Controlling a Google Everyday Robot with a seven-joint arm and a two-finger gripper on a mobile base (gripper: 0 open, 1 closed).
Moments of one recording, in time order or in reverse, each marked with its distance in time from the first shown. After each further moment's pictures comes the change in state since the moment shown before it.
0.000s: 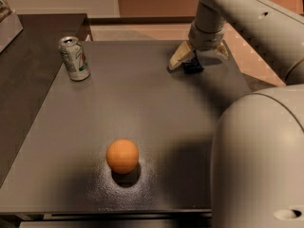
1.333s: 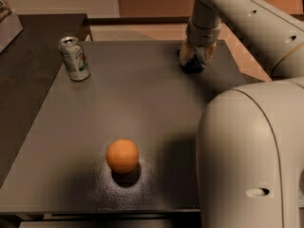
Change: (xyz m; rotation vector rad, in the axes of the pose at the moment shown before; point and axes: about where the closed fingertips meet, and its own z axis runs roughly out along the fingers) arm -0.015 -0.002 0.009 0.010 0.021 0.047
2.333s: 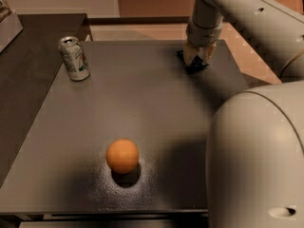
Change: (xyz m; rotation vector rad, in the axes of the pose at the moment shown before) arm 0.005 0.005 -0.018 -0.006 -0.034 -0.050
